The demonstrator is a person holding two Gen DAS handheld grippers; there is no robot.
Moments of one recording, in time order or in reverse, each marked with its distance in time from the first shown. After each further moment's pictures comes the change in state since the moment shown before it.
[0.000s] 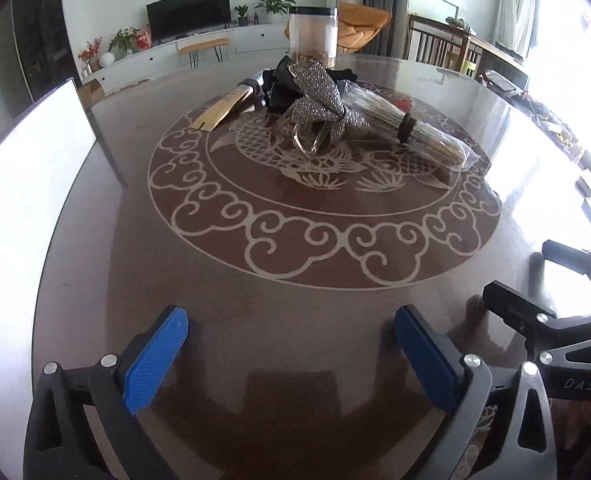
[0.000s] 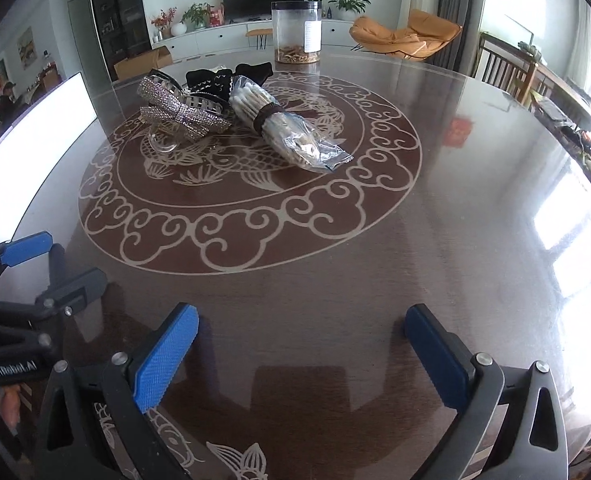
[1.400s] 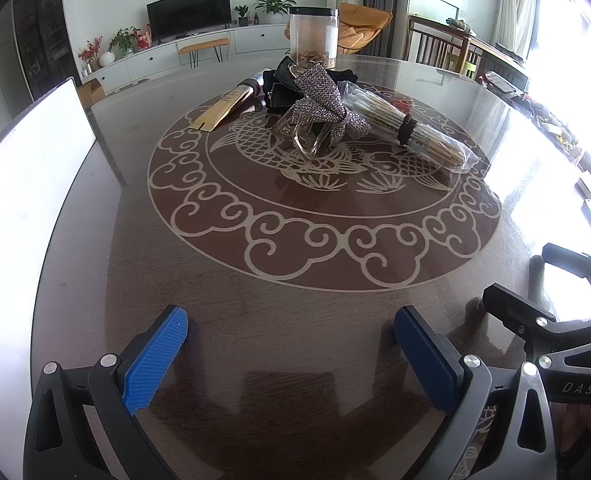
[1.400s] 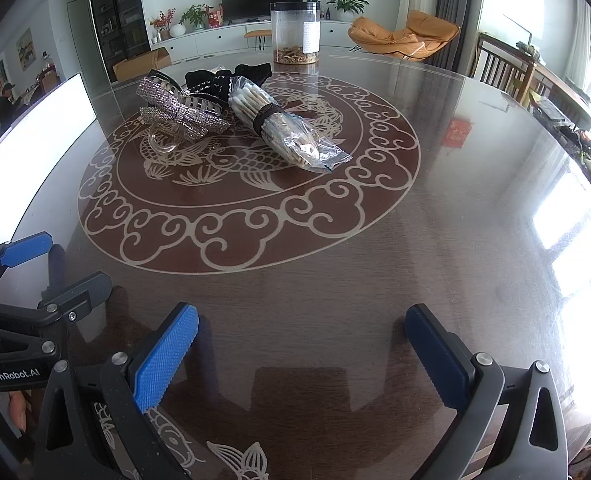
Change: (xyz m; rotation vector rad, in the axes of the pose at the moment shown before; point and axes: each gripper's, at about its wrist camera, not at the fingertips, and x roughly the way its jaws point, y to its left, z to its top) left arm 0.004 -0.001 0.002 0.002 0.000 -0.002; right arm 0.002 0.000 0.001 0.000 0.000 -0.001
